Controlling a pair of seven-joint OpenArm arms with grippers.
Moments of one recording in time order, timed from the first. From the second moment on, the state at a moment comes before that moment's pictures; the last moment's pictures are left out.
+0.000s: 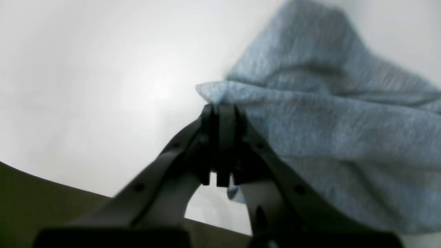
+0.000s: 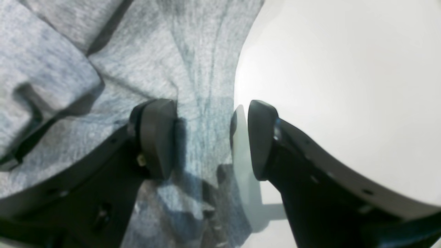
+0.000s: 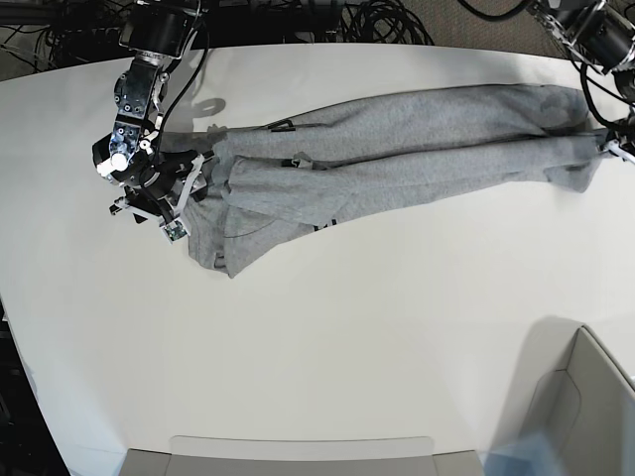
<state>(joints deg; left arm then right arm) 0.6 -26.1 -55.0 77.7 -19.2 -35.2 78.4 0.0 -0.1 18.2 90.0 -14.0 44.4 -48.4</state>
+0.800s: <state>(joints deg) 6.1 -21.4 -55.1 87.9 -20.1 -35.2 78.5 0.0 0.0 15.3 90.1 -15.3 44.3 -48.7</state>
